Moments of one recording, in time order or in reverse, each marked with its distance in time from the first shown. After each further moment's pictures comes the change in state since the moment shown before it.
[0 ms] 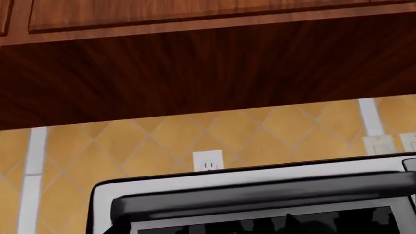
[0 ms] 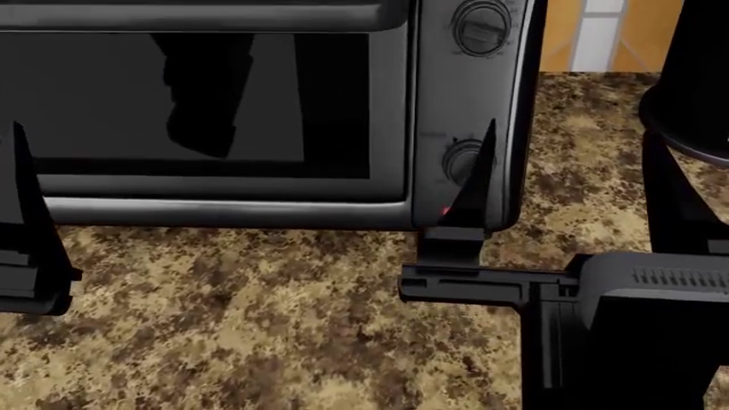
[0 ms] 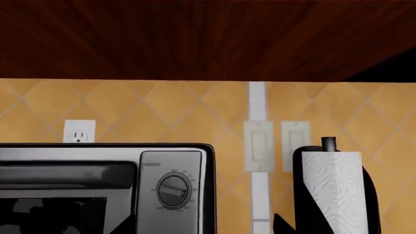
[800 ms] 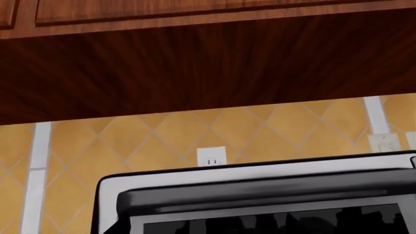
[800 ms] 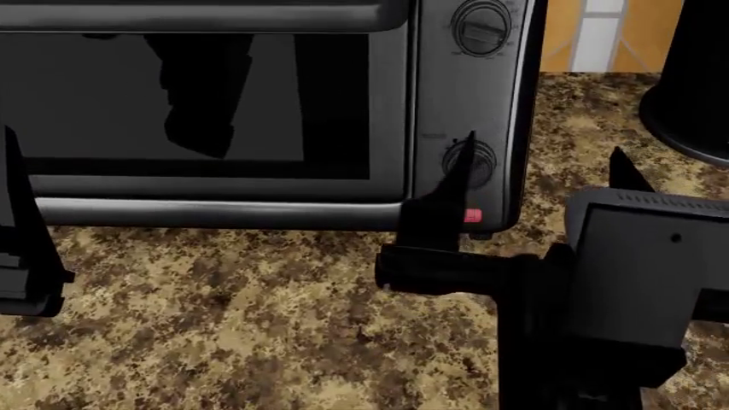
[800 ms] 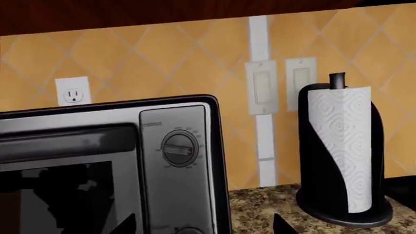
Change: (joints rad) left arm 0.016 -0.014 -0.013 -0.018 -0.022 0.027 -0.009; right arm 0.248 -0.123 0.136 -0.168 0.247 0.675 0.168
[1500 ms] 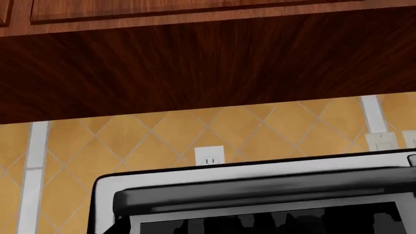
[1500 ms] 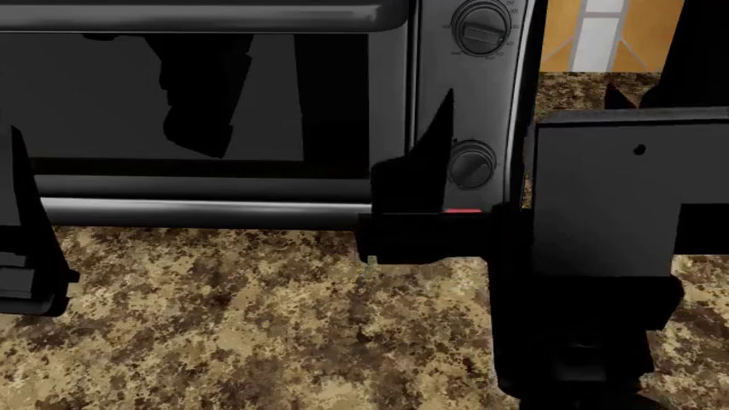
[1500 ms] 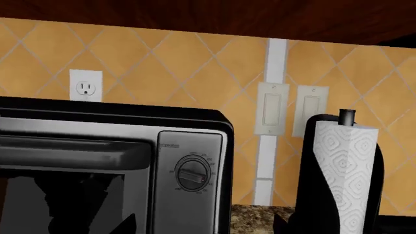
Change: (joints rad) left arm -0.006 -0.009 0.015 -0.011 -0.006 0.007 -0.008; right arm 0.268 0.180 0.029 0.118 0.717 0.161 0.547
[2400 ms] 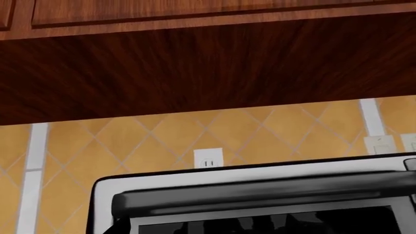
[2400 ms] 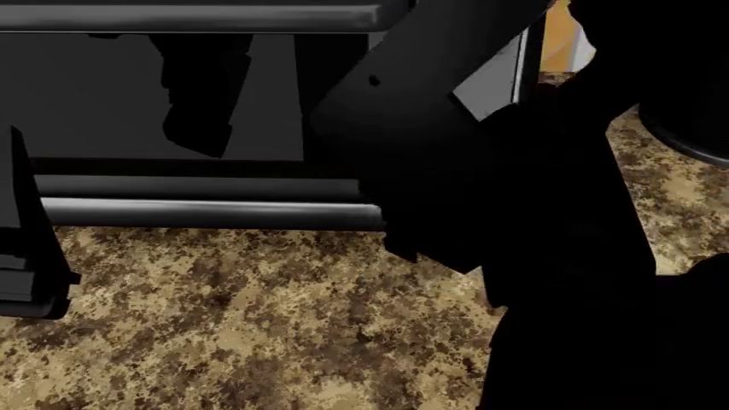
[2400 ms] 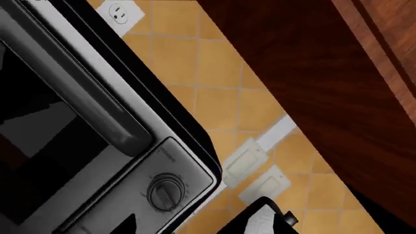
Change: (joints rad) left arm 0.002 -0.008 0.015 0.021 -0.006 -0.007 -0.025; right arm 0.638 0.410 -0.824 0.232 0.290 -0.002 0.151
